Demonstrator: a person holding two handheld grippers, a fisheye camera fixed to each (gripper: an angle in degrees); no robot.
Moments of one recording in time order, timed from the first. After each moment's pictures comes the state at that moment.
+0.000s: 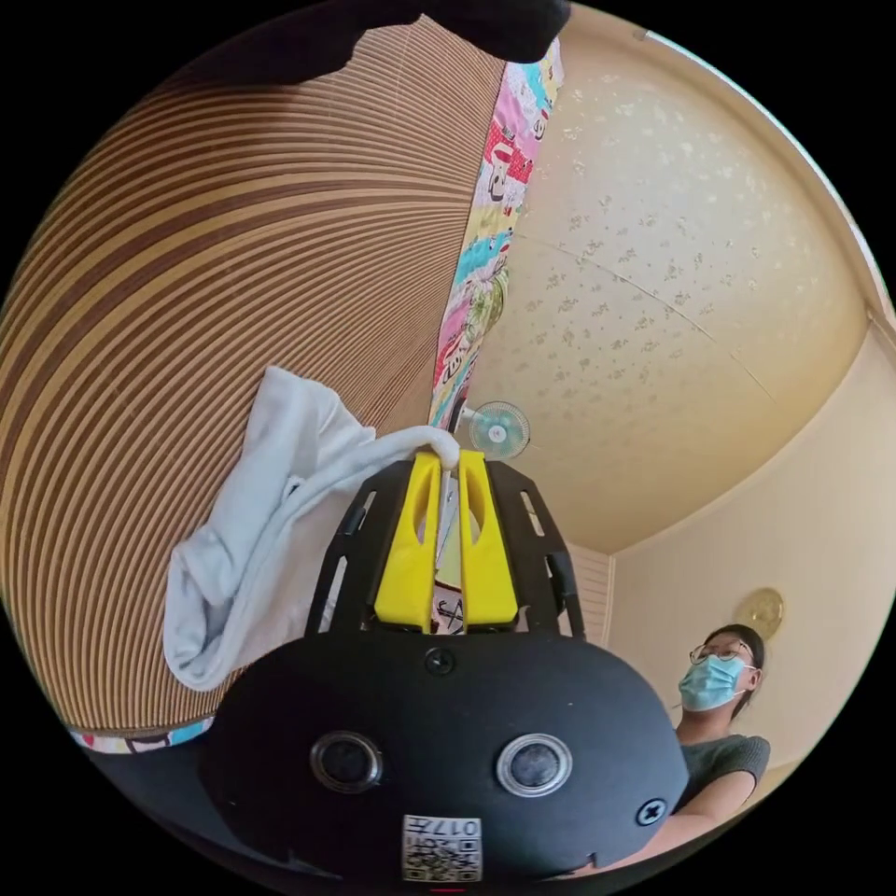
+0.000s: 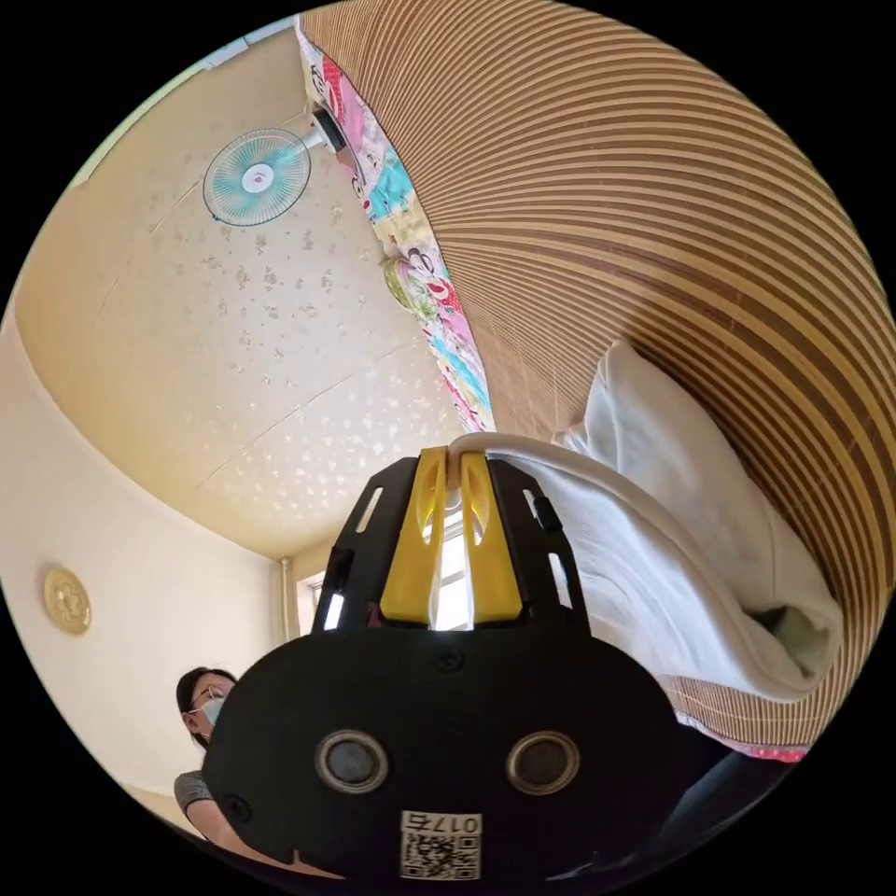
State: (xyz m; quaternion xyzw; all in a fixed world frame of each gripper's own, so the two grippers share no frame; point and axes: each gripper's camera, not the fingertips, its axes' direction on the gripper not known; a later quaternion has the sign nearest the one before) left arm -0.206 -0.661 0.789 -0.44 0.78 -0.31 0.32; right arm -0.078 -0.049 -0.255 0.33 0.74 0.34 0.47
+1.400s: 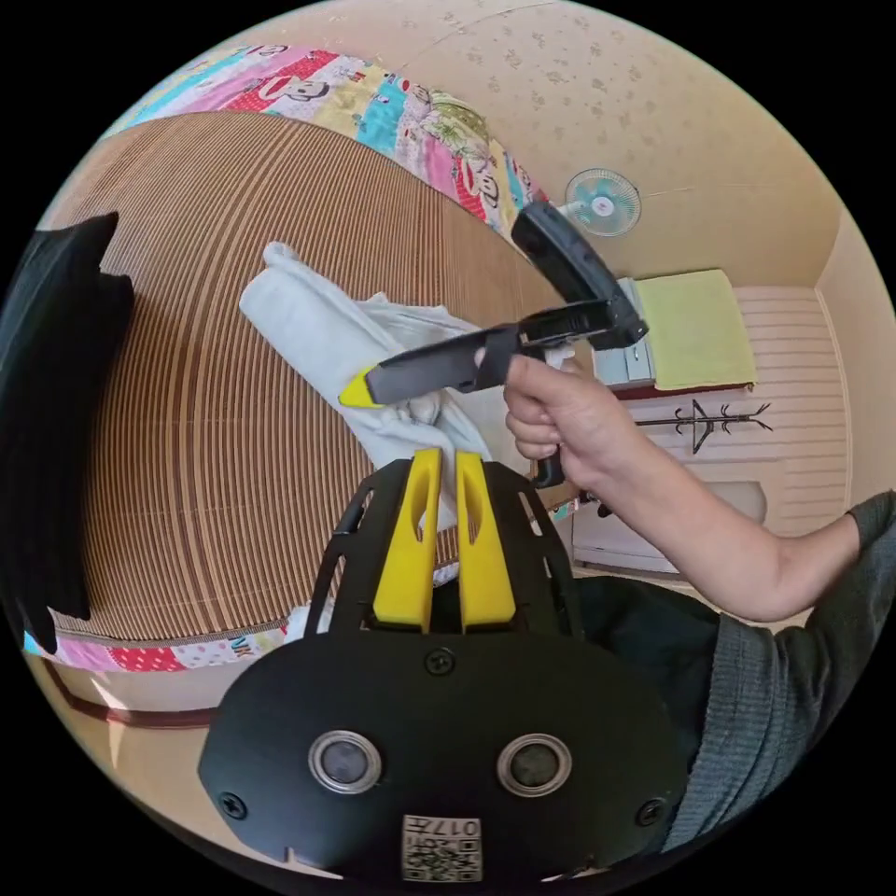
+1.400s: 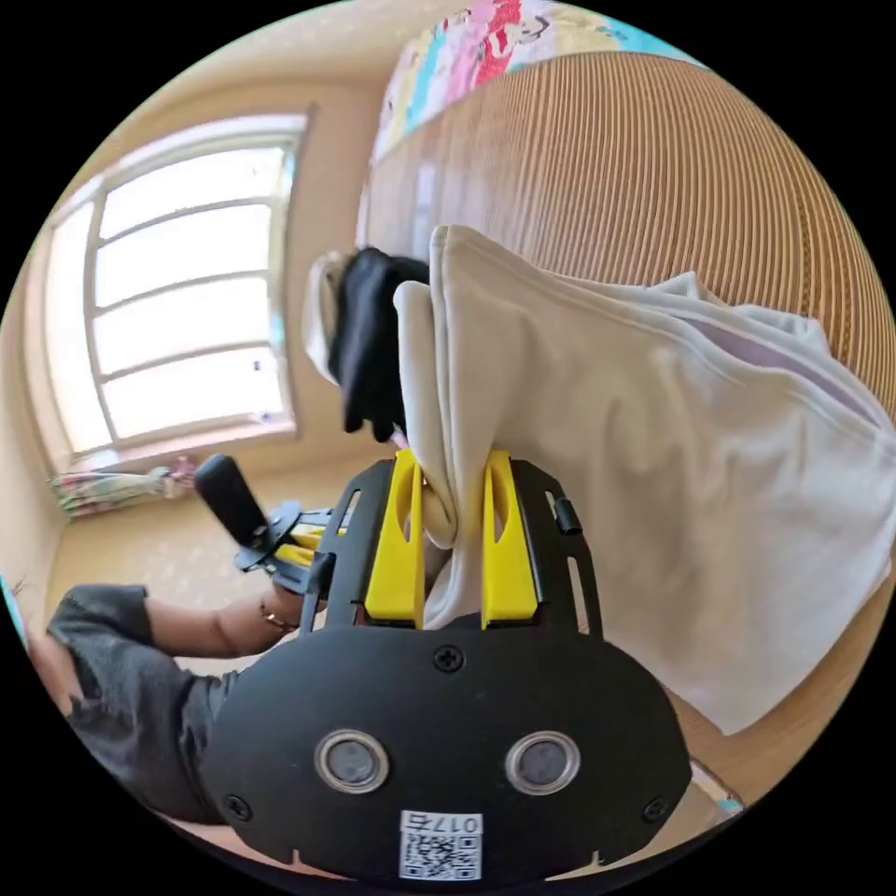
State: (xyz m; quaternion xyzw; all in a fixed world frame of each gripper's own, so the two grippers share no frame) left arm -0.215 -0.615 0.593 -0.33 0.75 0.15 0.55; right arm 0.247 0.255 -0.253 -0.33 0.65 0.64 0.26
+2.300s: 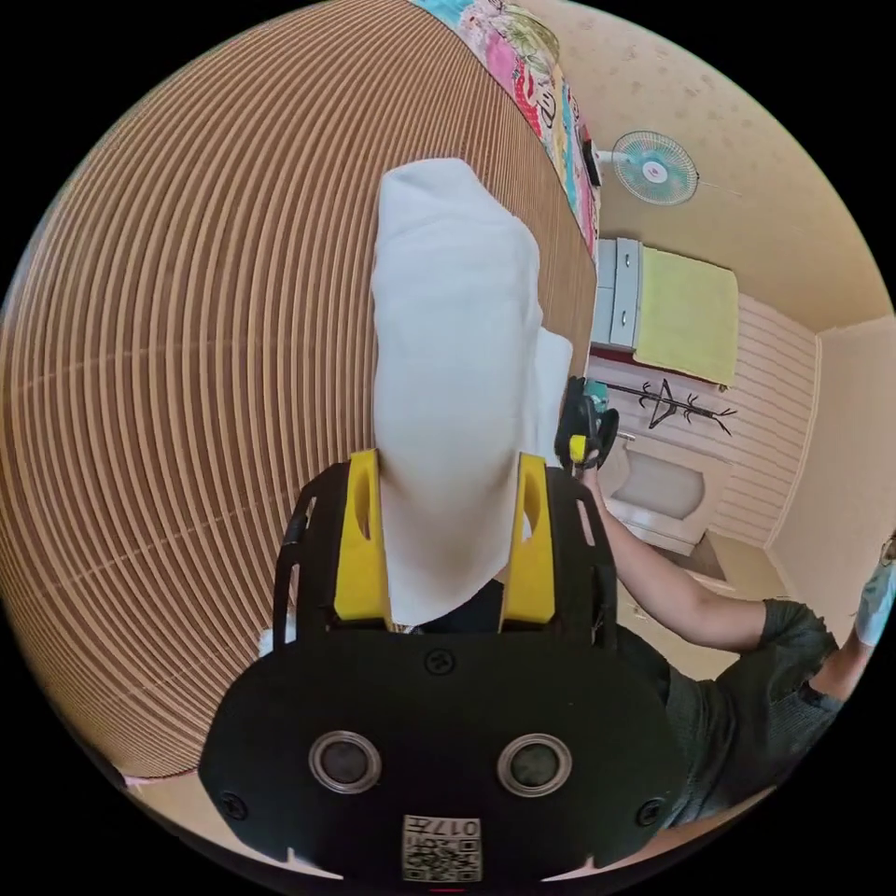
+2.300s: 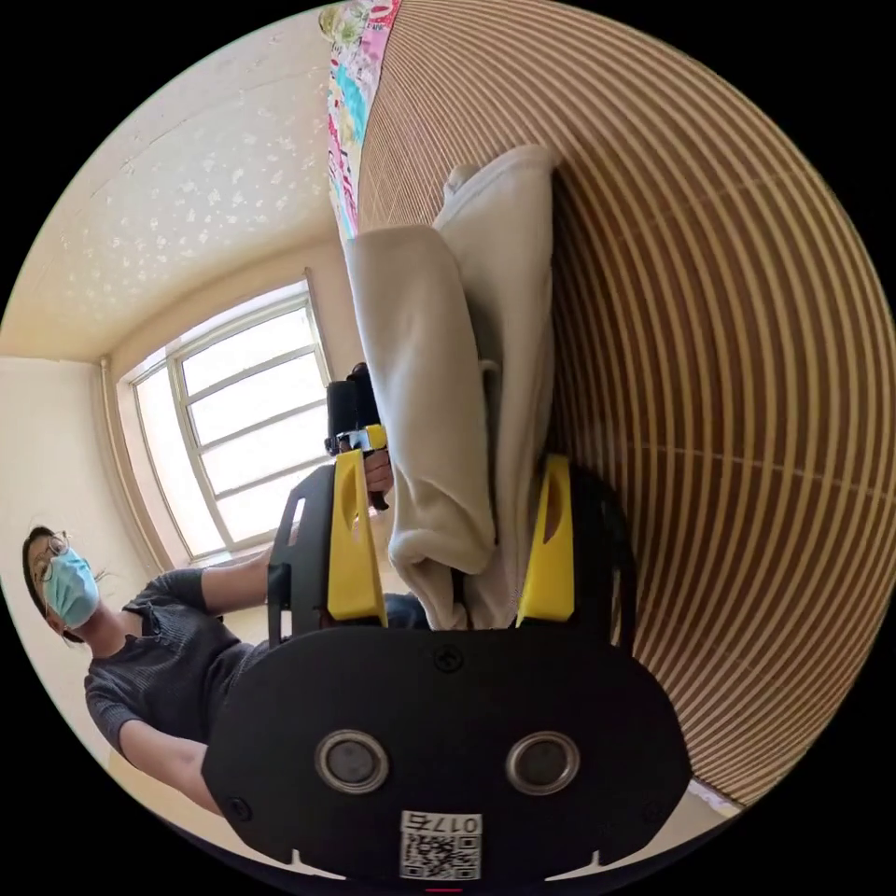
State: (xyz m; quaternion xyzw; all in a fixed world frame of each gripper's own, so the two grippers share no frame) left arm 0.046 -0.520 0.687 -0.49 0.74 0.21 0.41; right arm 0.085 0.102 -0.309 -0.05 0.70 0.62 0.35
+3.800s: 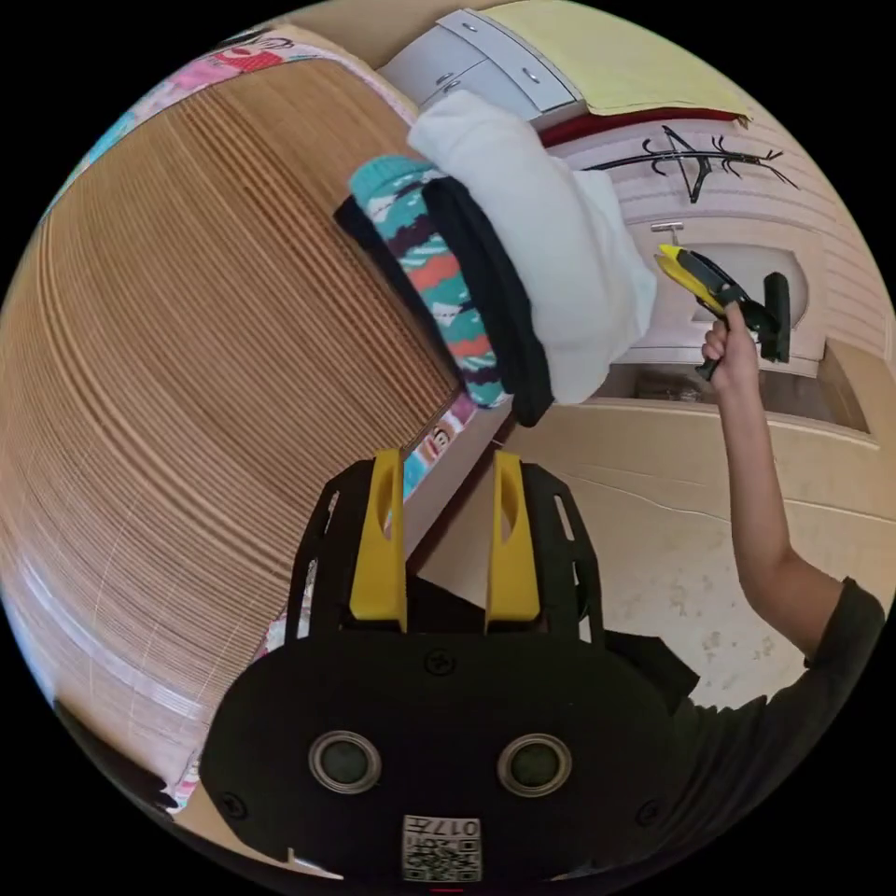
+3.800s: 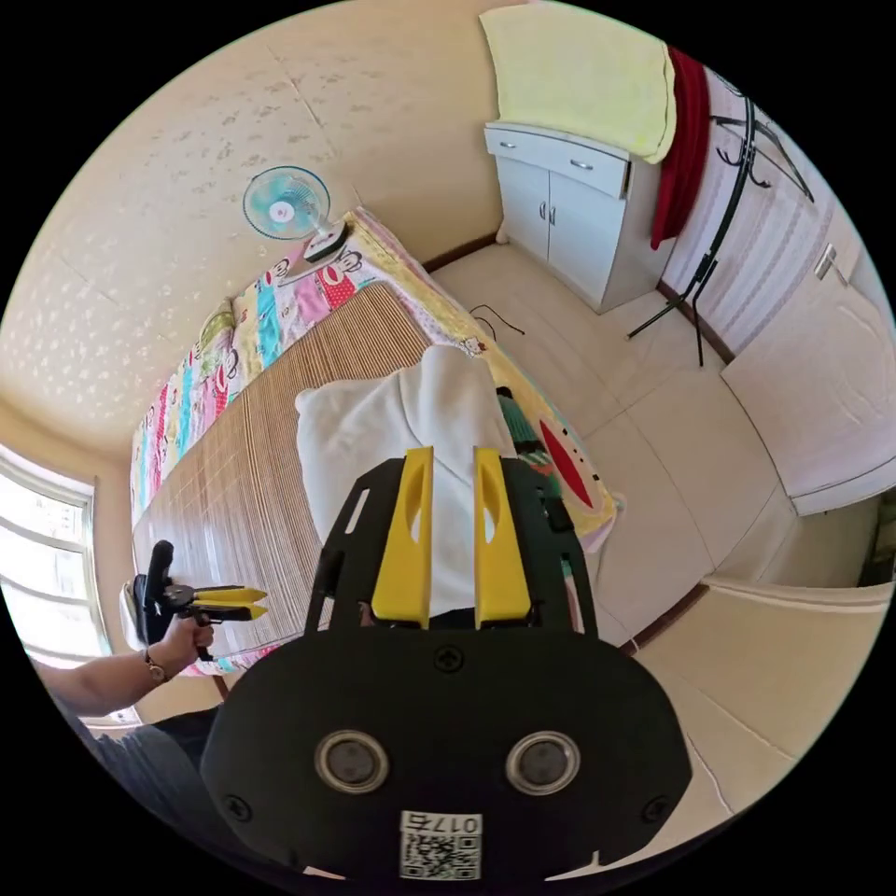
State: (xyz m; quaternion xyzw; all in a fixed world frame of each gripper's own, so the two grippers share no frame) left arm 0.204 -0.467 0.029 -0.32 0.68 0.51 0.41; right arm 0.171 -0.319 0.011 -0.13 0.97 0.19 -0.04
